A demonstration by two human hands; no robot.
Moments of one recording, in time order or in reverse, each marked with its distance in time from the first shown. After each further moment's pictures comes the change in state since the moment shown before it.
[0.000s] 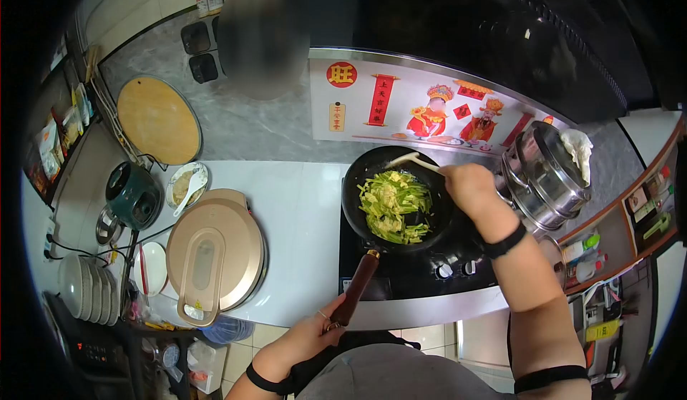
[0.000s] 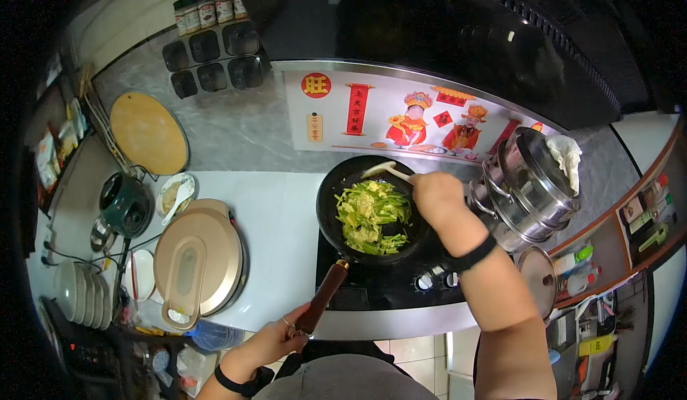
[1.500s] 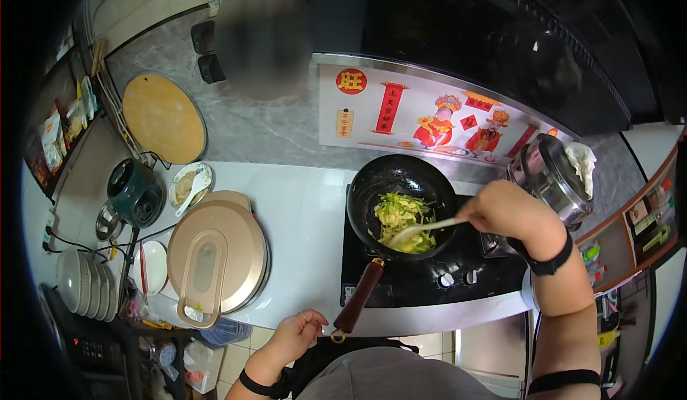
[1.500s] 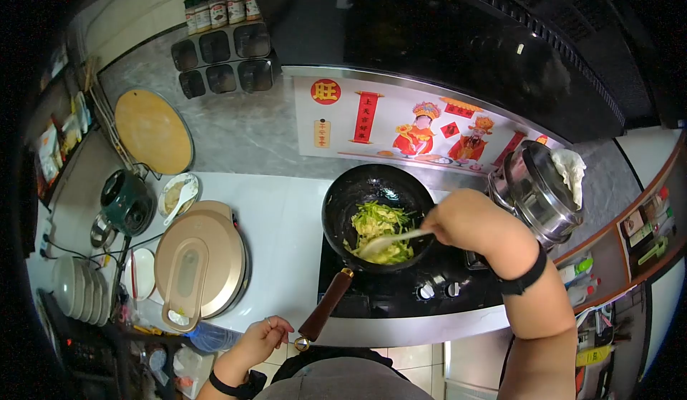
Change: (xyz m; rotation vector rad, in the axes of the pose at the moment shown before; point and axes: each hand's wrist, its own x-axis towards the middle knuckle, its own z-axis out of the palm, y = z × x) left_hand -0.008 -0.031 -0.016 -0.141 0.254 -0.069; right_hand -0.021 0.012 -0.087 0.141 -0.299 -0.513
